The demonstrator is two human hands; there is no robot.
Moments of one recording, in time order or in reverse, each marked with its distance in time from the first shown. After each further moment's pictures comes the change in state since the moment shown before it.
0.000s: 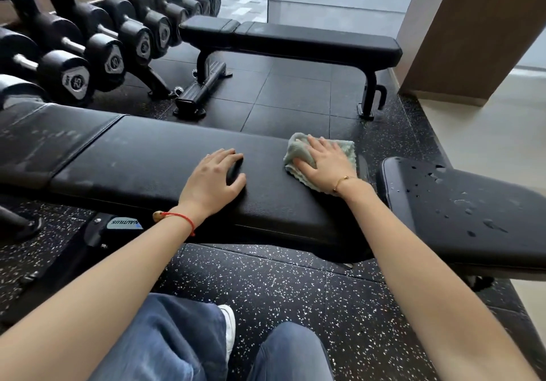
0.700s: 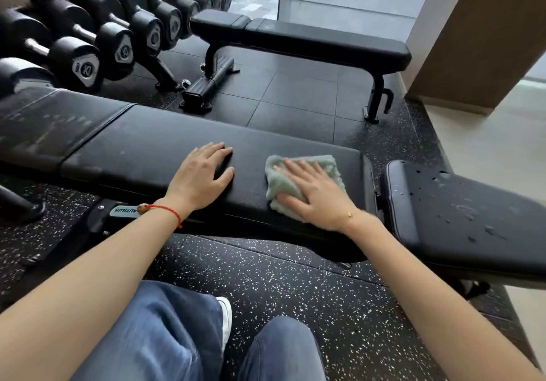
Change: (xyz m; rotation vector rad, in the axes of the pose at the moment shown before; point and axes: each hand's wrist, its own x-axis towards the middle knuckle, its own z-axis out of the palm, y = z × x) left_hand -0.012 -0.026 -0.016 0.053 -0.016 -0.027; right_hand -0.067 -0.034 0.001 0.057 -0.078 -0.341
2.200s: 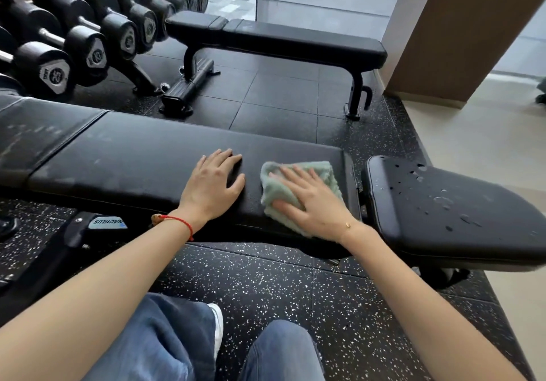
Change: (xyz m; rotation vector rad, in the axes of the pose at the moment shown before) left_hand 0.006 0.051 0.024 -0.053 0.047 0.029; right_hand -0.023 0.008 0.006 0.054 0.109 0.052
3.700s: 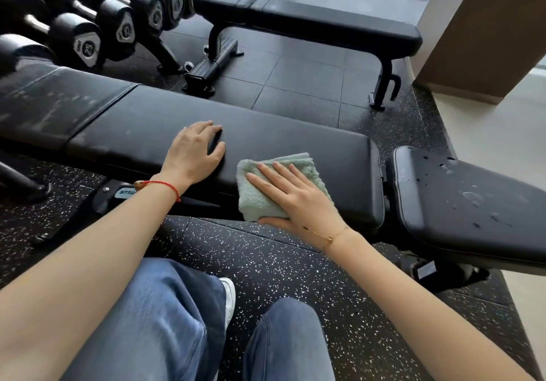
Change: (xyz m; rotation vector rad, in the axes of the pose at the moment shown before) left_hand -0.003 -0.062 -0.039 0.056 0.031 -0.135; right_hand 0.000 -0.050 0.033 -0.239 0.096 -0.287
